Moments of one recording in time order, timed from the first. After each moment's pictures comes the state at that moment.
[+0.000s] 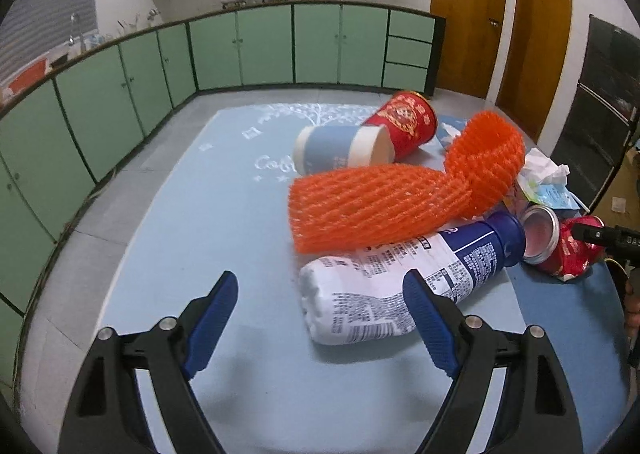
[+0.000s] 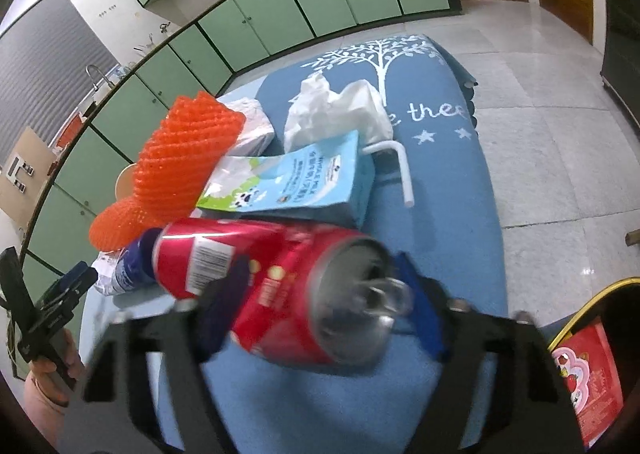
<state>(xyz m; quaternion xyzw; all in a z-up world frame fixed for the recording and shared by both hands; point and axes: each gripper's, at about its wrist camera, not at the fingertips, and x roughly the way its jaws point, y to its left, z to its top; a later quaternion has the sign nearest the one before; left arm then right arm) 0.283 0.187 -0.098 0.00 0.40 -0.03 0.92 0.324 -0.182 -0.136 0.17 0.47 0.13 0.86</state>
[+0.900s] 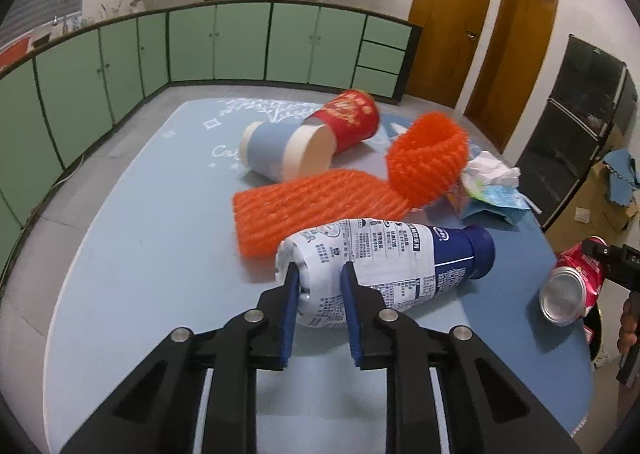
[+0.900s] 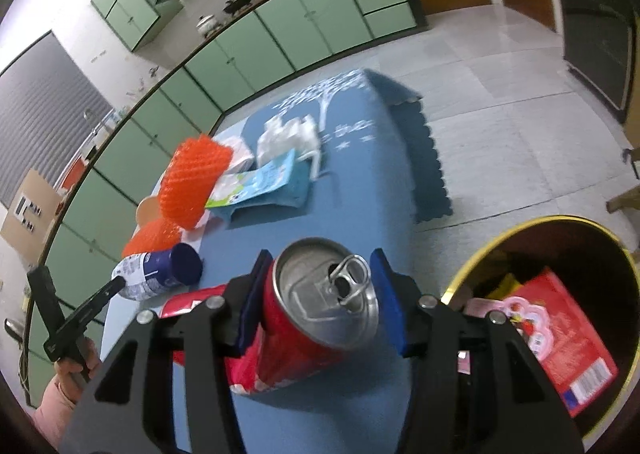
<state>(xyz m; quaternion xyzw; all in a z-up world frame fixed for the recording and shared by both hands) 0.257 0.168 -0.090 -0.05 0.39 -0.09 0.92 0.240 -0.251 -0.097 0.21 0.42 0.08 0.88</state>
